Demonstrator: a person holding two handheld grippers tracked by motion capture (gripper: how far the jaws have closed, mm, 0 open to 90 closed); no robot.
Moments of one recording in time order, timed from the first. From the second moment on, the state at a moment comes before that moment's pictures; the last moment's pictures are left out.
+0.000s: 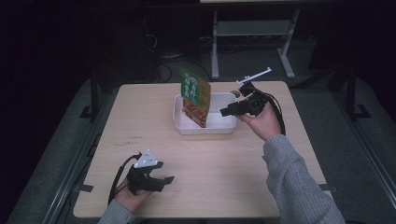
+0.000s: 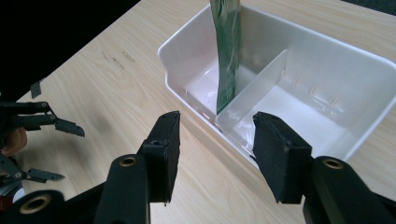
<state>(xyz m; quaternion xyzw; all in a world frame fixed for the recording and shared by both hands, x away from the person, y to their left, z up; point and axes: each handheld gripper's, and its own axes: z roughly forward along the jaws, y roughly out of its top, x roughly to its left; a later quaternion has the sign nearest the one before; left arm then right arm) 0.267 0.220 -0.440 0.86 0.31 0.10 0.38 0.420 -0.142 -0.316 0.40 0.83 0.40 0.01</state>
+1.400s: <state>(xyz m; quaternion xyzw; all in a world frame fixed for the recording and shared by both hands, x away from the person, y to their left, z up) 0.268 0.219 -0.441 0.86 0.32 0.10 0.38 0.366 -0.193 -0.373 0.41 0.81 0.41 -0.03</state>
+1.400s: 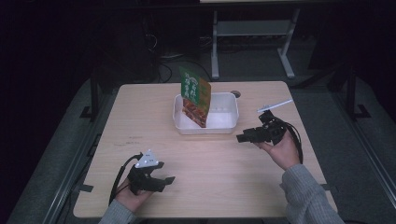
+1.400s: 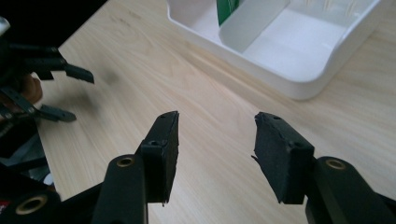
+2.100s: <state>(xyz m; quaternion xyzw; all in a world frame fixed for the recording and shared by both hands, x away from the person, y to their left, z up) 0.267 0.218 -0.442 0.86 0.32 0.10 0.38 0.335 -0.206 -0.399 0.41 0.81 0.41 -0.04</state>
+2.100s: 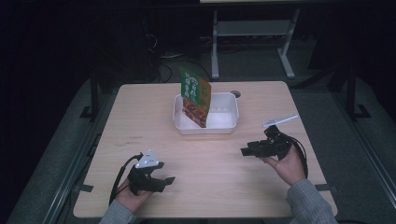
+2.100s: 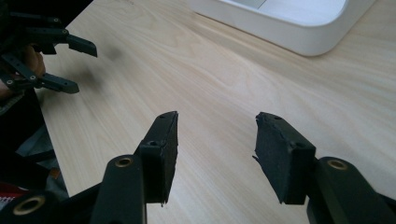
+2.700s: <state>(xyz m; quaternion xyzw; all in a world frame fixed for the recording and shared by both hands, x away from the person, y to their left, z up) 0.267 0.216 -0.443 0.87 0.31 0.10 0.38 0.314 -0.216 -0.426 0.42 0.80 0.41 -0.05</state>
